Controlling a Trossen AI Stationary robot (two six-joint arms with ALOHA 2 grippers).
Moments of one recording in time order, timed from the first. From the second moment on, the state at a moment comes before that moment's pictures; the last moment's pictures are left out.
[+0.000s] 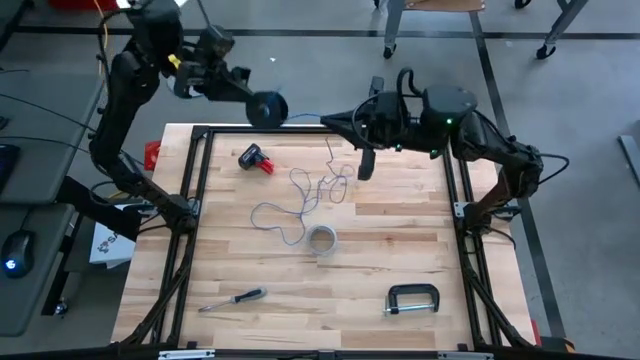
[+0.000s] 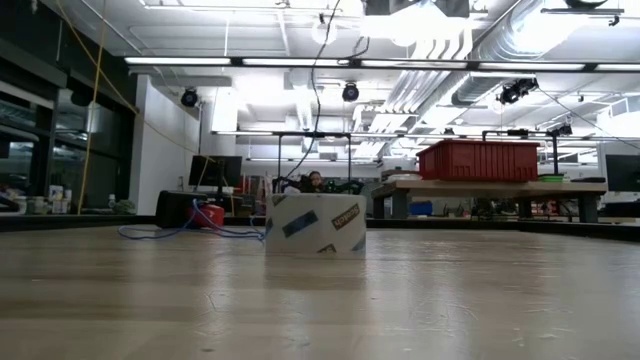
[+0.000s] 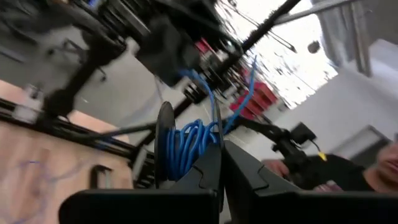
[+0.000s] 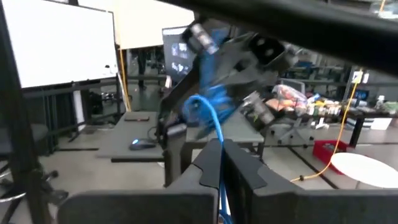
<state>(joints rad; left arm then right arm) 0.67 1.53 2.27 -0.81 1.17 -0.69 0.01 1.63 2.15 -0.45 0.15 -0.07</state>
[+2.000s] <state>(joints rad) 0.38 1.75 2.27 0.47 1.03 -1.13 -0.02 1.78 2.15 -0.19 0.03 0.16</state>
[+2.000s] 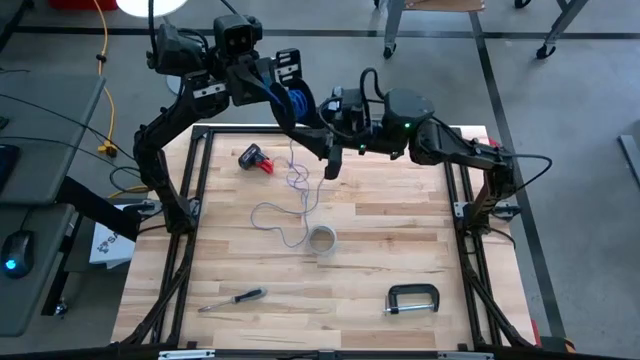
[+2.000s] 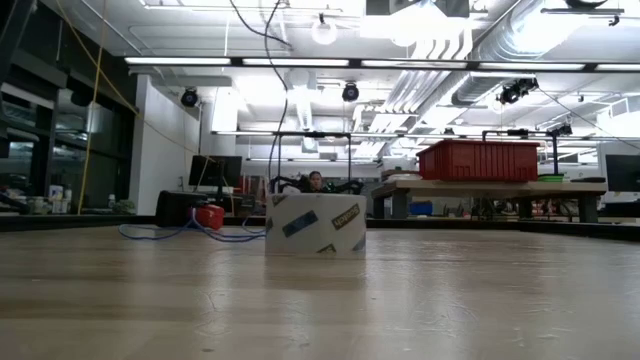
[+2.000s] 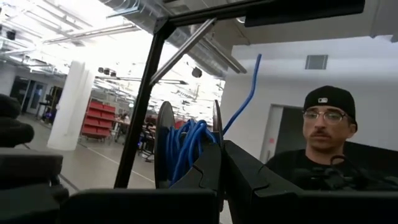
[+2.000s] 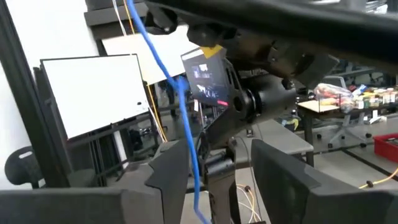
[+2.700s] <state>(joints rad) 0.44 1.71 2.27 0.48 1.03 -1.10 0.00 1.79 2.15 -0.21 0.03 0.15</state>
